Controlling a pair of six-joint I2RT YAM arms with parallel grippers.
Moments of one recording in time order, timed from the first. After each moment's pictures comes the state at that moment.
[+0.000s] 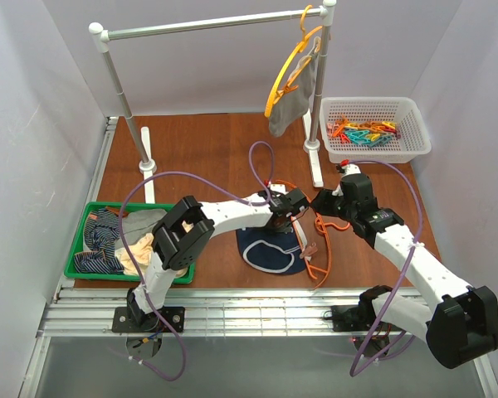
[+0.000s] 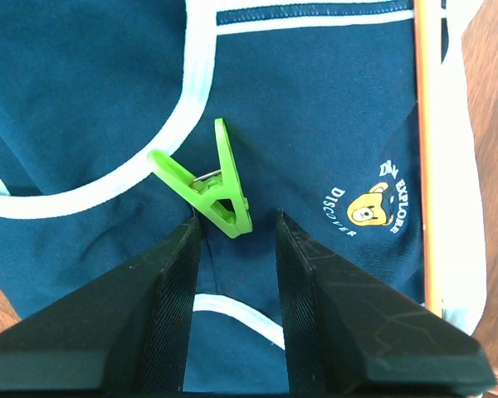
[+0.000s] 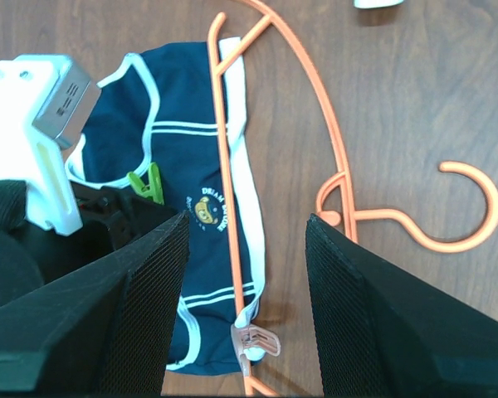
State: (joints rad) left arm -1.01 2.10 1.56 -0.76 -0.33 -0.90; right arm 0.39 1.05 0.70 -0.35 -0.06 0.44
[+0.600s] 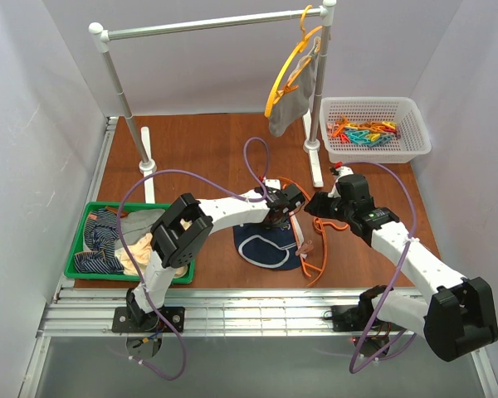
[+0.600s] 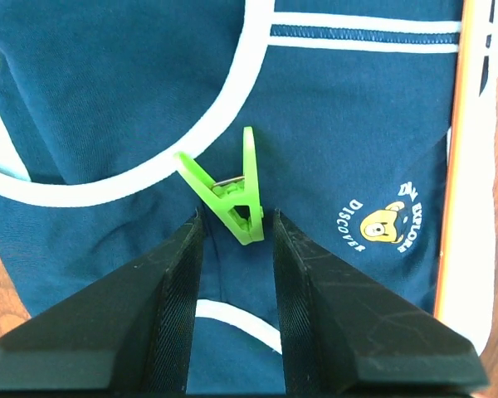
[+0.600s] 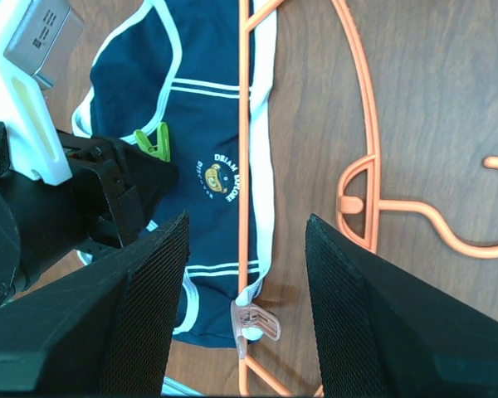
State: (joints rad) left arm -0.98 2.10 1.56 -0.76 -0.38 -0.90; right arm 0.39 1.10 0.69 -0.32 -0.16 0.44
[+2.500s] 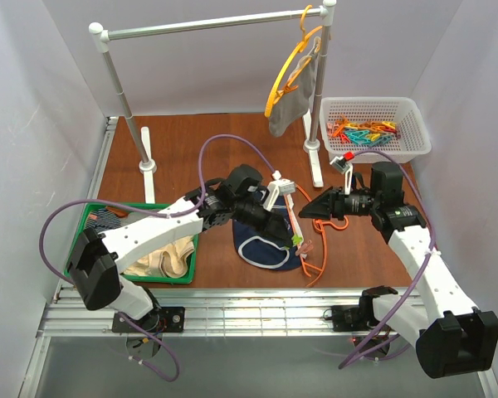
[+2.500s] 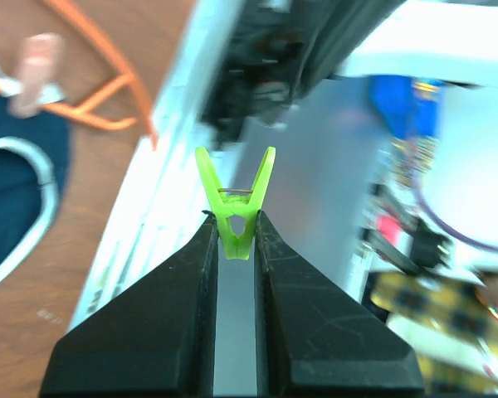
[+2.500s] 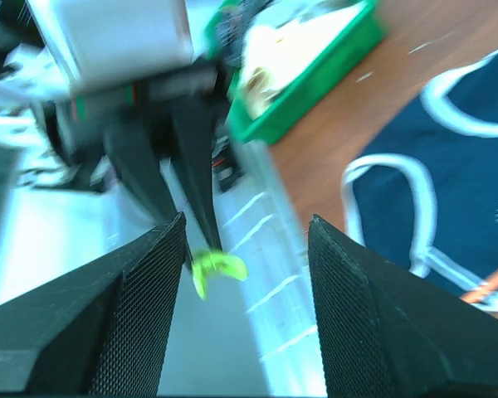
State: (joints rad) left arm -0.92 1.49 1.23 -0.46 0.69 -0.42; right arm 0.18 0.99 0.82 -0.36 -1.15 0.29
